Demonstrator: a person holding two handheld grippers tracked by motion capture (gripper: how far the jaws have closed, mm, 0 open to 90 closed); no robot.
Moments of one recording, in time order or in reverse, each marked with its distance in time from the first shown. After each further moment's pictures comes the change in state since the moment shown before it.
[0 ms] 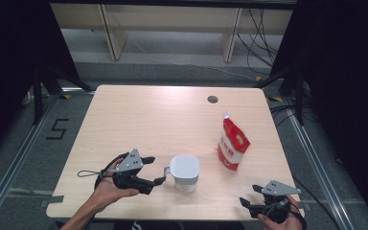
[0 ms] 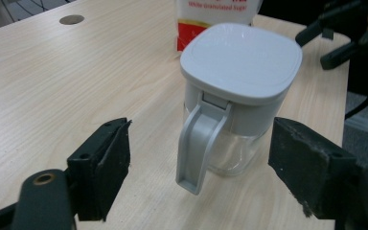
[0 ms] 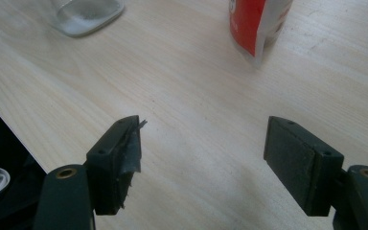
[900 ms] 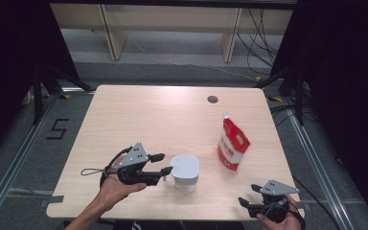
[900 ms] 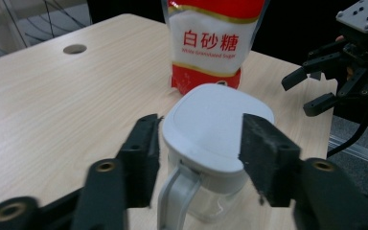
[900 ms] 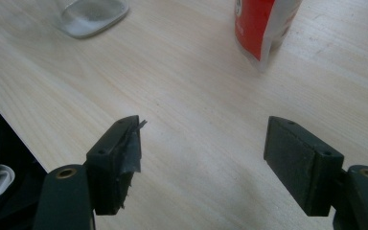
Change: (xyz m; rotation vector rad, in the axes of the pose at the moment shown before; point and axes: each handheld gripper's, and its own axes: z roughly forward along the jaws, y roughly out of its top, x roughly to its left) left arm -0.016 0.036 0.002 -0.077 0.002 -0.008; right arm 0.002 0.002 0.002 -0.001 0.003 -0.003
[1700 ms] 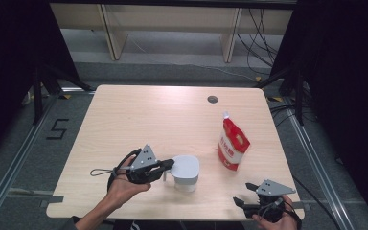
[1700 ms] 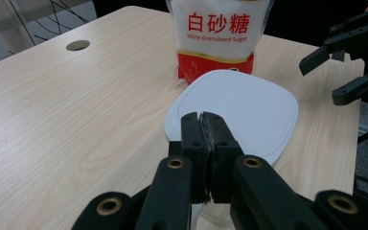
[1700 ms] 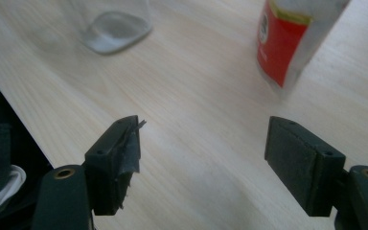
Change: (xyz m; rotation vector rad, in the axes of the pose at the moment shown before) left arm -0.003 -0.009 0.019 0.046 0.048 0.046; right arm 0.012 0.008 0.003 -0.044 0.042 -0.030
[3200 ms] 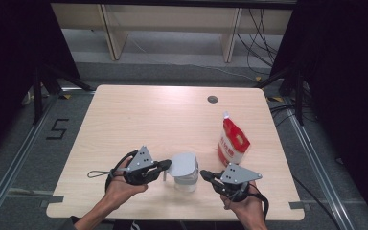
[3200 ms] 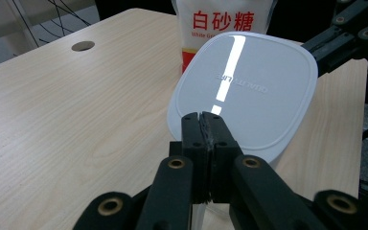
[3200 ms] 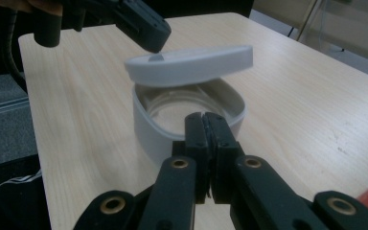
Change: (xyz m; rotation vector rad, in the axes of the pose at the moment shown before) left arm 0.004 -0.009 -0.004 -0.022 0.005 0.000; right arm 0.053 0.092 0.043 -0.256 0.120 -0.271
